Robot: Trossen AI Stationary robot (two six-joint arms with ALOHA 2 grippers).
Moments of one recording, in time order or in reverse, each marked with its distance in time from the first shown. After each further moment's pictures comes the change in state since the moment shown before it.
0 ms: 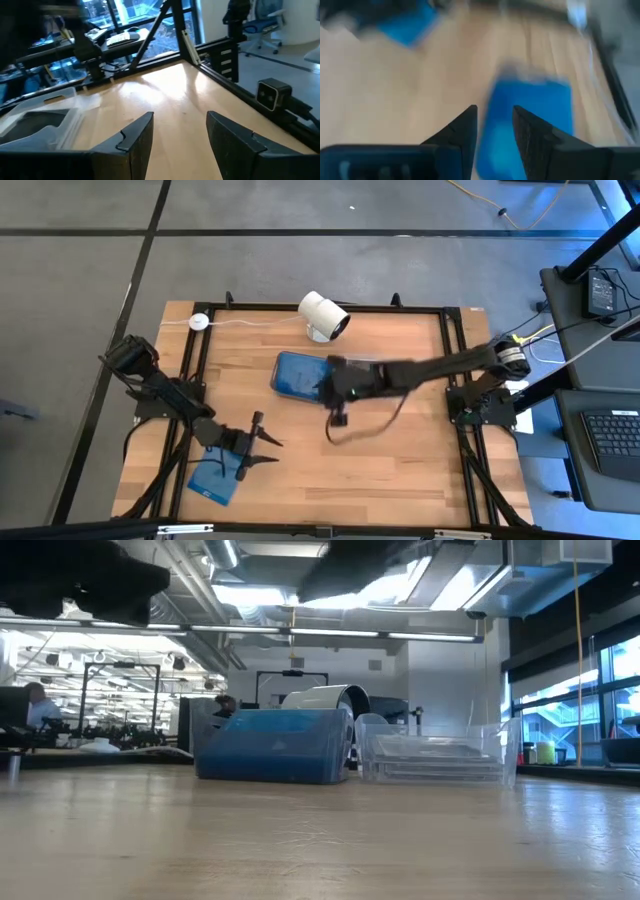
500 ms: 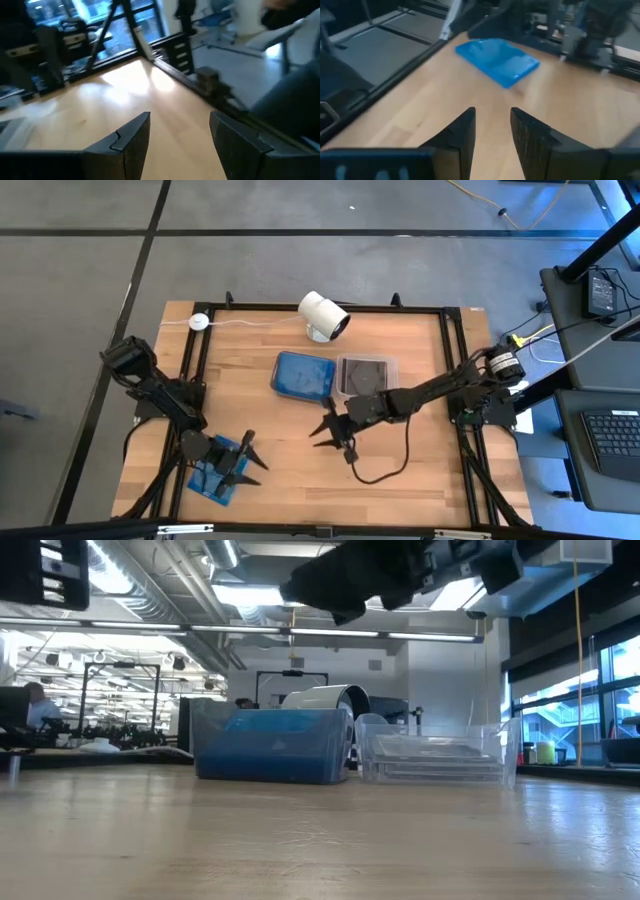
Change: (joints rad) left arm -0.176 0.002 0.000 -0.065 0.003 -0.008; right arm 0.140 0.065 -0.389 0.785 -0.316 -0.043
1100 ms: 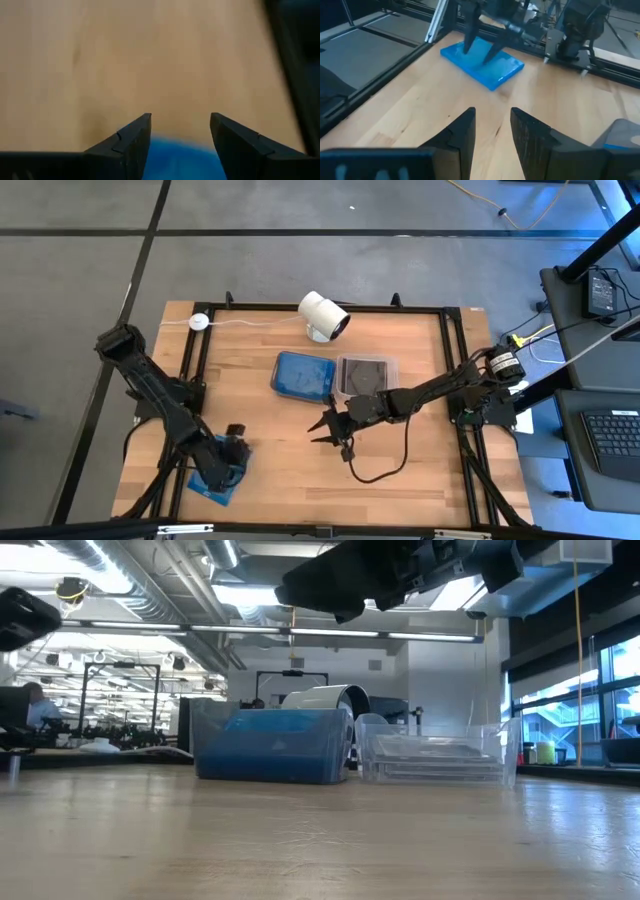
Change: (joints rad) left arm 0.015 -0.187 0.390 -1.428 0.203 -0.806; right arm 0.005 0.000 0.000 0.019 0.070 -0.002
